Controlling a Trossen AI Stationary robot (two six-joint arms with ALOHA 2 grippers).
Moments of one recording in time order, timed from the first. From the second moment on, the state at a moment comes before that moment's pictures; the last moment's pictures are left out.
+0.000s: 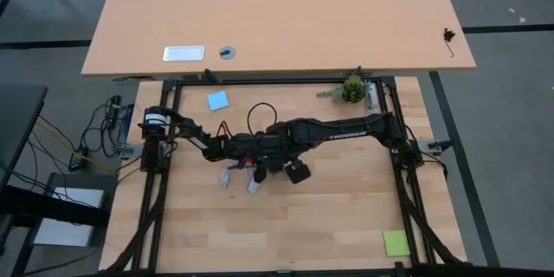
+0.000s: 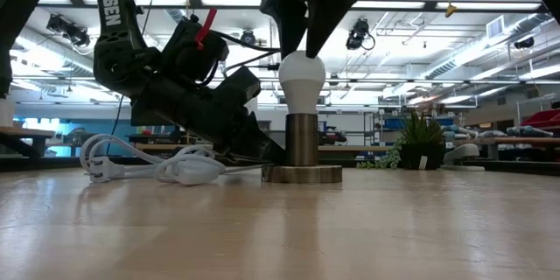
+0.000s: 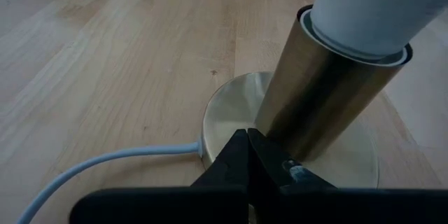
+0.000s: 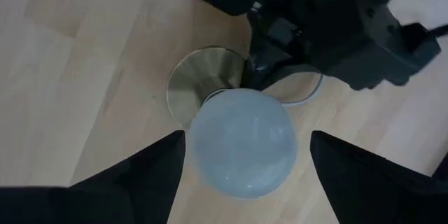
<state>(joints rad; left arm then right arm) 0.08 1.96 0.60 0.91 0.08 -0.14 0.10 2.14 2.14 -1.38 0.13 -0.38</state>
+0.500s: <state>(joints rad) 0.08 1.96 0.60 0.91 0.08 -0.14 0.10 2.14 2.05 -1.32 0.11 -0.39</state>
